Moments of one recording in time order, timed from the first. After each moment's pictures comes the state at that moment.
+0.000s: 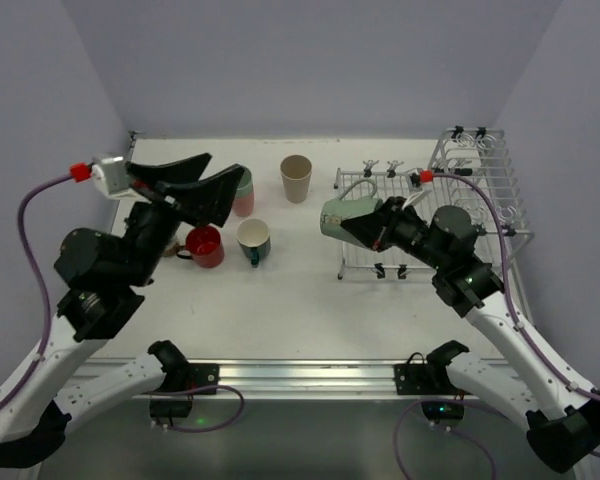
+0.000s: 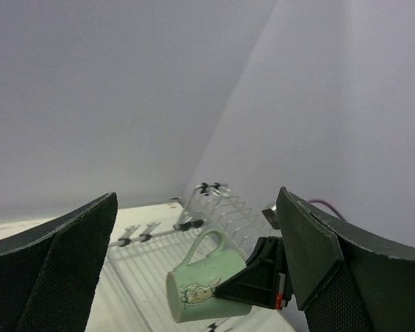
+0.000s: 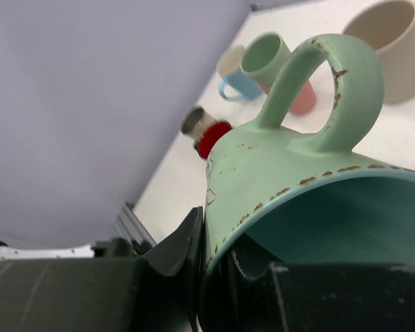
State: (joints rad) left arm -0.77 0.81 1.15 0.08 -0.16 -0.45; right arm 0.49 0.83 0.78 0.00 -0.35 0.73
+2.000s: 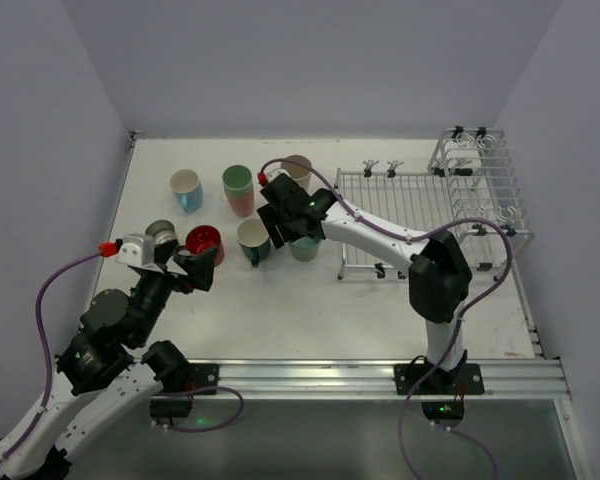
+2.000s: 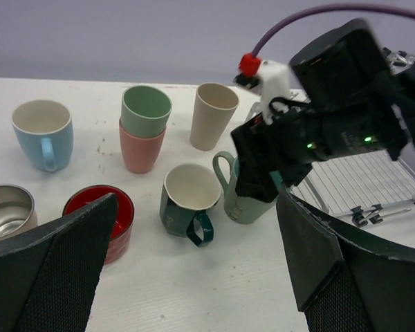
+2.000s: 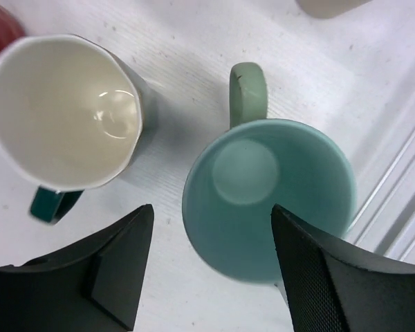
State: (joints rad) left arm -0.76 0.23 0.67 -0.40 -0.44 -0.26; right arm 0.88 1.97 1.69 -0.71 0.28 0.27
